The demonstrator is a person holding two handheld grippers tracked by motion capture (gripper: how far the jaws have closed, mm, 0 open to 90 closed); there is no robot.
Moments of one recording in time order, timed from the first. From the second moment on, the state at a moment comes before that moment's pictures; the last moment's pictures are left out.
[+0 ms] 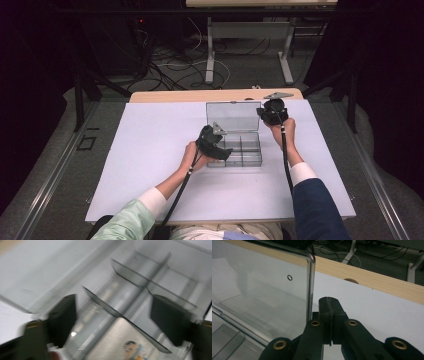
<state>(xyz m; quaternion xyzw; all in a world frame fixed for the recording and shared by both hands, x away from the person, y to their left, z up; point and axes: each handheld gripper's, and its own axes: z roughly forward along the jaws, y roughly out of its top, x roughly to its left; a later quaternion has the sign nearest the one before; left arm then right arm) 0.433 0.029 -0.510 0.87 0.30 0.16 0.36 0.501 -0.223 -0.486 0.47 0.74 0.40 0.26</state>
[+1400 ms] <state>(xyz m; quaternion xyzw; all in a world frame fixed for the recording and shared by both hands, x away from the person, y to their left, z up) 0.438 0.080 -0.451 0.83 0.27 0.24 0.43 0.443 -0.244 -0.472 0.43 0.79 0.38 0.24</state>
